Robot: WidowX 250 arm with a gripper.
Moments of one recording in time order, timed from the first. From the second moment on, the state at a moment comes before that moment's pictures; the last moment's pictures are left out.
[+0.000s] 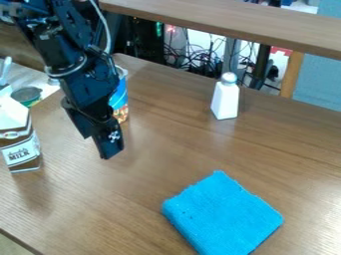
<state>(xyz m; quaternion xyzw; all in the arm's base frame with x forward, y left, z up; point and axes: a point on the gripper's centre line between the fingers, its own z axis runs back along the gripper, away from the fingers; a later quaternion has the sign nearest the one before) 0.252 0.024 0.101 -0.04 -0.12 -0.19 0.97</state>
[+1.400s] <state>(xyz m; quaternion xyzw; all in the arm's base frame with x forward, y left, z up) 0.297 -0.150 0.047 0.00 -0.08 -0.32 0.95</state>
